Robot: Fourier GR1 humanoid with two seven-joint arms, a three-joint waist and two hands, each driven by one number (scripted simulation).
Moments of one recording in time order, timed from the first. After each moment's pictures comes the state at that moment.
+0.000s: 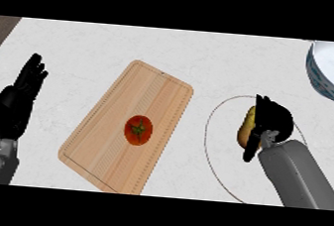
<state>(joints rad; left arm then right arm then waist) -0.14 0.40 -0.02 -1.53 0.13 0.20 0.11 -0.43 -0.28 0.29 -1.31 0.81 0.40 0.93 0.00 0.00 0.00</state>
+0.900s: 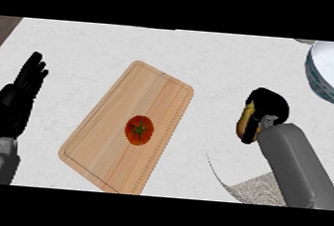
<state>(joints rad) -0.15 0.35 0.04 -1.54 0.08 0.14 0.13 -0.55 -0.23 0.16 -1.04 0.87 0.32 0.74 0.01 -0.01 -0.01</state>
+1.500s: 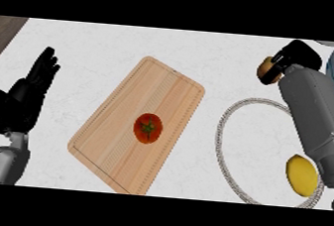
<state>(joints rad) -0.19 0.33 0.01 -1.54 0.06 0.13 0.13 -0.97 -0.32 -0.07 -0.59 0.89 0.06 0.76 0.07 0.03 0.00</state>
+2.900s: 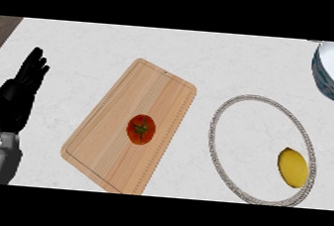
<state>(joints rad) -0.18 0.33 0.07 -1.52 0.05 0.11 0.13 -1.21 -0.59 -0.17 -0.45 1.06 -0.38 0.75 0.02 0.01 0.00</state>
